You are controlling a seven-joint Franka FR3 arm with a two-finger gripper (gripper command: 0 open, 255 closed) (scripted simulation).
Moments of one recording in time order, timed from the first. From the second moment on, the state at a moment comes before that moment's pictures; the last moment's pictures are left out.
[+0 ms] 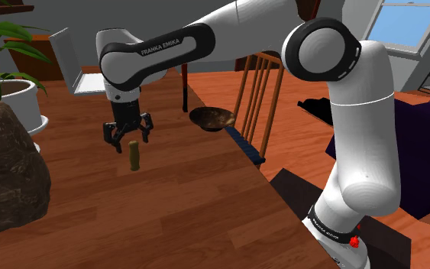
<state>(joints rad) 0.21 0.46 0.32 -1.52 -0.02 1.89 0.45</state>
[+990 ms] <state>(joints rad) 0.21 0.46 0.32 -1.49 -0.01 1.85 0.45</state>
